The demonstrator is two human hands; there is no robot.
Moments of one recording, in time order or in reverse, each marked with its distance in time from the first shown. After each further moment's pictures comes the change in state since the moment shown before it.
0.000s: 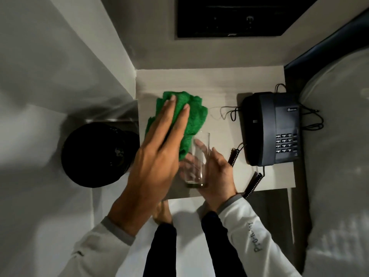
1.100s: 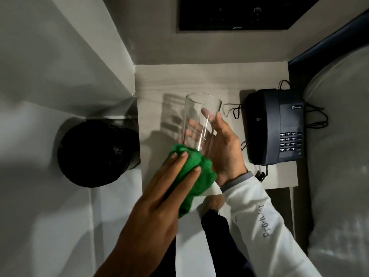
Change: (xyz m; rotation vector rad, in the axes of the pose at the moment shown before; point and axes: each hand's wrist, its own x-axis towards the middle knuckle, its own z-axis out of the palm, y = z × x) left_hand -0.070 0.024 -0.029 -0.125 -0.261 -0.023; right_hand 0.013 -0.042 0.045 -0.153 -0.017 -0.139
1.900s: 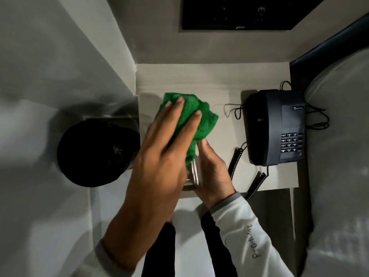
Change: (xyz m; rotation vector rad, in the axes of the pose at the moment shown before) left_hand 0.067 0.007 -0.016 0.057 0.221 -0.084; right_hand -0.020 0.047 0.002 0.064 -0.105 -0.030
